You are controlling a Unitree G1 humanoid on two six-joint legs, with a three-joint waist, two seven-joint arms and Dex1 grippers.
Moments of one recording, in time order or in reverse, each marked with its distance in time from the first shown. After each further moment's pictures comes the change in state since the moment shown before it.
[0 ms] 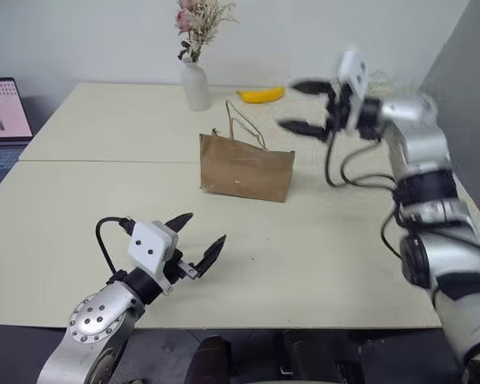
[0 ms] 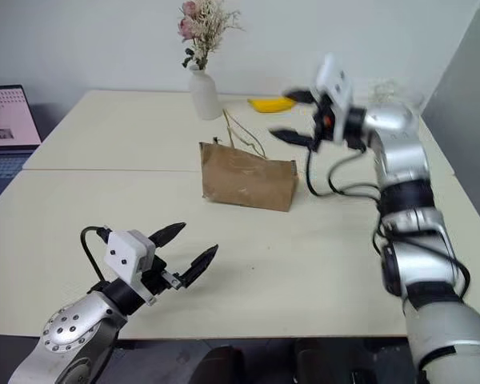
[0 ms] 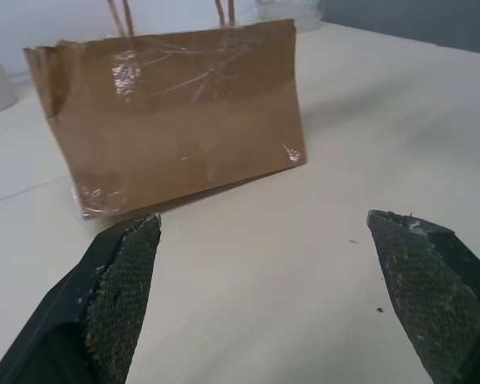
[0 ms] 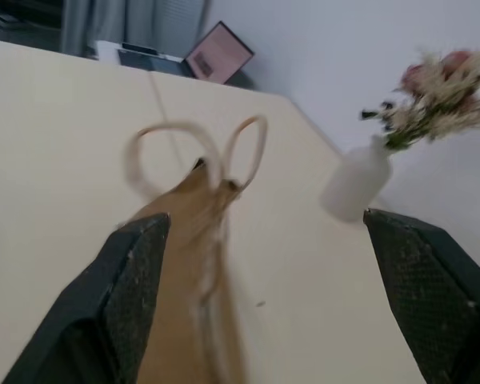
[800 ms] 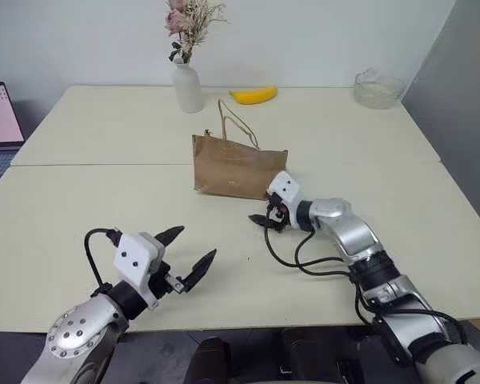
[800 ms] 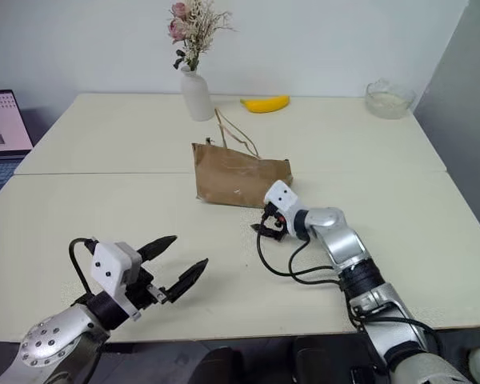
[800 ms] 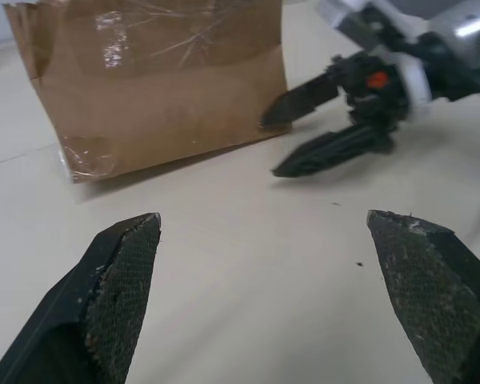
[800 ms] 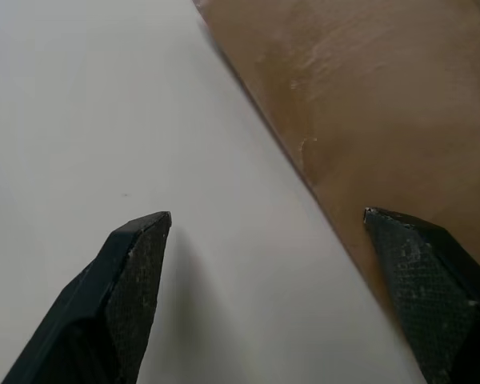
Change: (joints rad) left arm 0.123 0.025 0.062 -0.037 -0.063 0.004 -0.060; right arm 0.248 0.241 0.292 -0.014 -0.171 0.153 -0.477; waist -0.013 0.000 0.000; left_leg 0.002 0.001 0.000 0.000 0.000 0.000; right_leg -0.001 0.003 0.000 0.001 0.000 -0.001
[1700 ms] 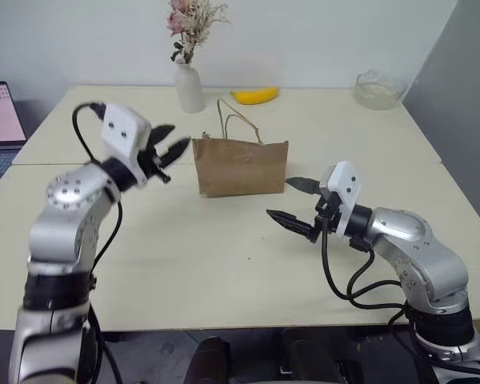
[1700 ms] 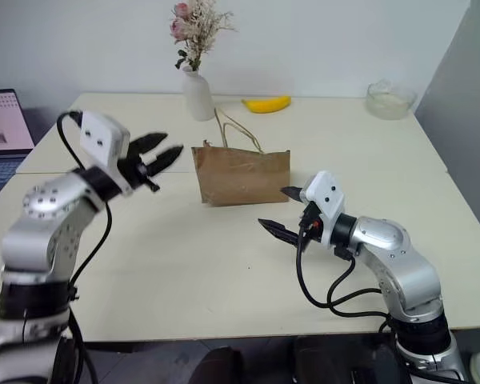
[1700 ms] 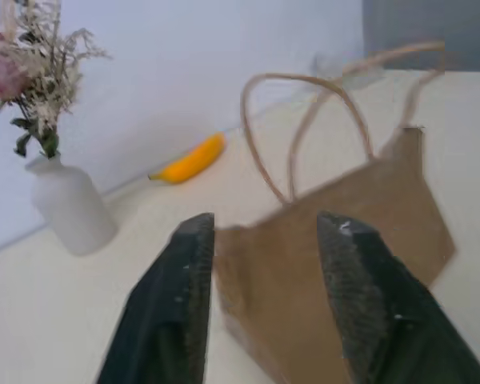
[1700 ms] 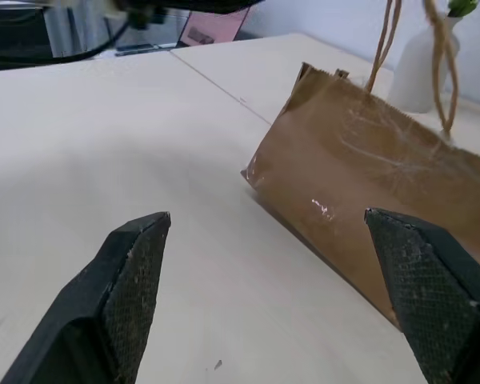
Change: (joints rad) left arm -1.070 0.154 -0.130 0.936 0.178 -0.142 -0.142; right arm 0.361 -0.194 -0.247 -0.963 0.371 0.373 -0.001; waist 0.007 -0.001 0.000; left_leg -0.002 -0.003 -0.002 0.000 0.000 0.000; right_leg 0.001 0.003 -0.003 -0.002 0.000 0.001
